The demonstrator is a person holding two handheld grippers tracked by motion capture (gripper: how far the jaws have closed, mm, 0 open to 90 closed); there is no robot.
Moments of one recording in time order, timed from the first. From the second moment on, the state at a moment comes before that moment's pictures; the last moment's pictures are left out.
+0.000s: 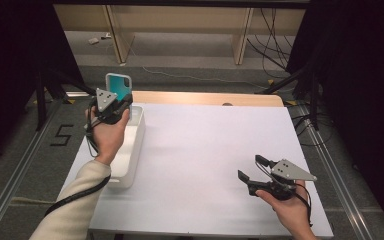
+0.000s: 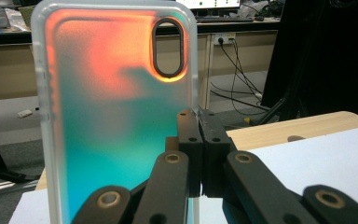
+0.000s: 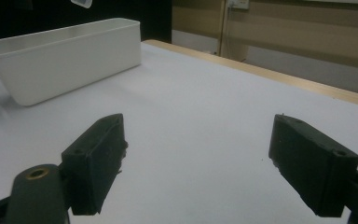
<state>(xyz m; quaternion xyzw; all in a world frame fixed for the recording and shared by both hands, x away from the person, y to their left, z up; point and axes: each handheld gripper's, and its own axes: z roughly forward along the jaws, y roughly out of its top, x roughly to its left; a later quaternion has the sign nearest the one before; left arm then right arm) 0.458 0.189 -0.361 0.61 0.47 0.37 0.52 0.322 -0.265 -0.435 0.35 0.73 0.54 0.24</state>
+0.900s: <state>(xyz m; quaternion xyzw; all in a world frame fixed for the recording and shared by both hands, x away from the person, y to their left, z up) 0.475 0.192 -0.368 0.60 0.49 0.37 0.50 0.320 -0.267 -0.433 0.35 0.74 0.52 0.24</state>
